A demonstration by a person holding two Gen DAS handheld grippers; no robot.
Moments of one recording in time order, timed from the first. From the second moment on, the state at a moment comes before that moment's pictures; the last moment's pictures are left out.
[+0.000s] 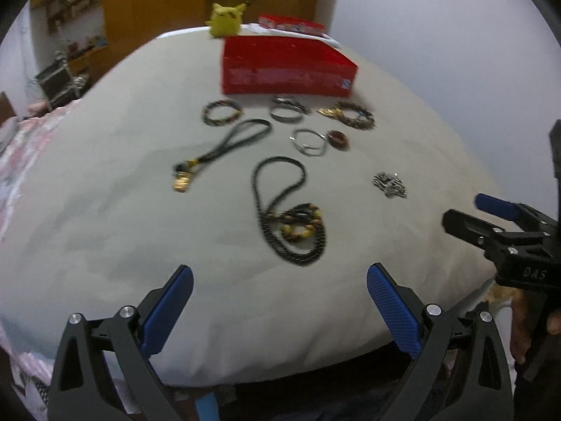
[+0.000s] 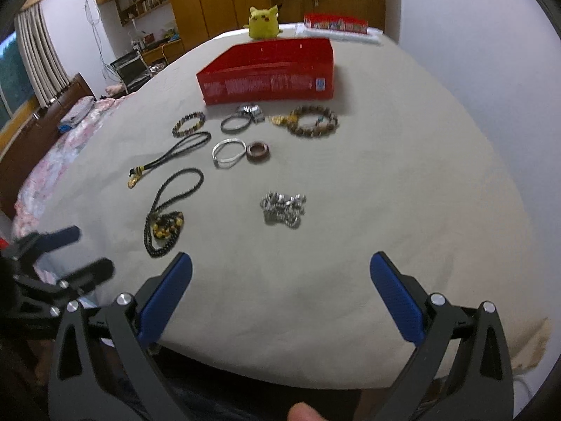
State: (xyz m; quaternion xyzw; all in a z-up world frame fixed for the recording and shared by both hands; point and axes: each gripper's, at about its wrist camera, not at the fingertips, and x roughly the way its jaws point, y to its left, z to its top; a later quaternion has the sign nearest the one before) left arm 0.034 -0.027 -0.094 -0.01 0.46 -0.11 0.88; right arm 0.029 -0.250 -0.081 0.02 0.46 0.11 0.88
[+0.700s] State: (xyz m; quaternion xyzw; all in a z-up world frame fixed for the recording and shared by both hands) left arm 0.083 -0.053 -0.129 0.05 0.46 -0.09 0.88; right arm 0.093 -0.229 -0.125 -0.06 0.46 0.16 0.87
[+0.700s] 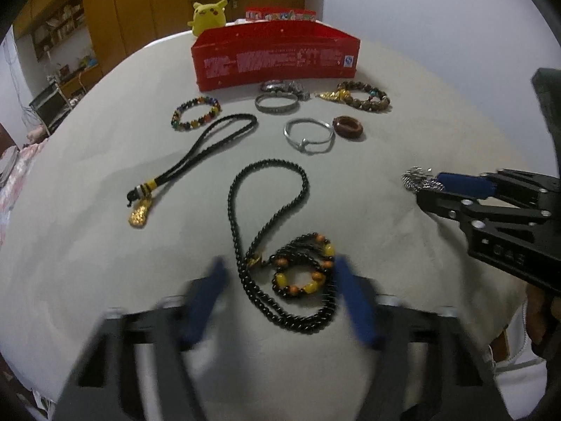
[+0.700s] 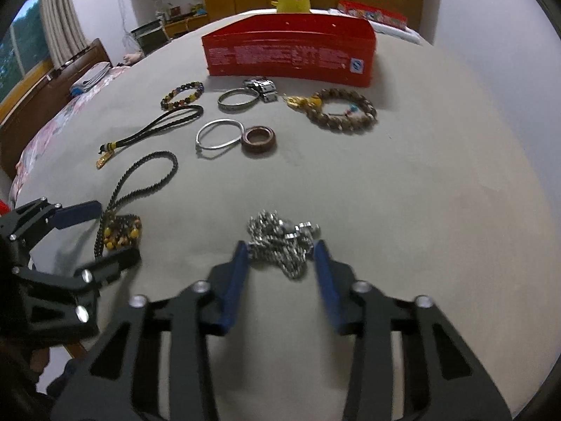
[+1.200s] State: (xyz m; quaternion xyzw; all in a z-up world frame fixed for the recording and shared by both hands) left arm 0.088 -0.039 -0.056 0.03 0.40 -0.13 0.91; right arm 0.091 -0.231 -0.078 -0.03 0.43 0.21 0.88
